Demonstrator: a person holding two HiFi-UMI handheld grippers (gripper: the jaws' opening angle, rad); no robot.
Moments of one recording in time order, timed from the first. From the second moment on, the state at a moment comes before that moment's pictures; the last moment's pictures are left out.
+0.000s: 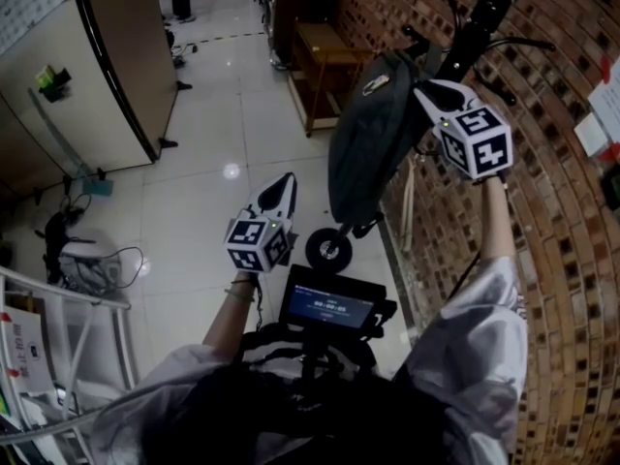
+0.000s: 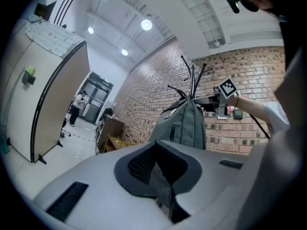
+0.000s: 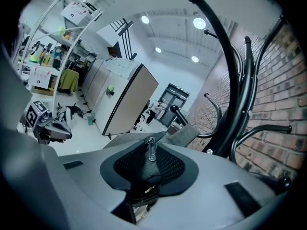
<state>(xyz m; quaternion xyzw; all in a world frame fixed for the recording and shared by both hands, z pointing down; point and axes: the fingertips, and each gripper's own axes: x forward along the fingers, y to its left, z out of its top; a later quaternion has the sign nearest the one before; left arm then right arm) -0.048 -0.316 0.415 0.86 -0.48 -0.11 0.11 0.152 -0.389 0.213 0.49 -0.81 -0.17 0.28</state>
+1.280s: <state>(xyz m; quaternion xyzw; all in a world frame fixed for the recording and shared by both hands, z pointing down) -0.041 -0.314 0.420 0.86 -0.49 -0.12 0.13 0.139 -0.392 0.175 0.54 -0.82 -0.16 0.11</state>
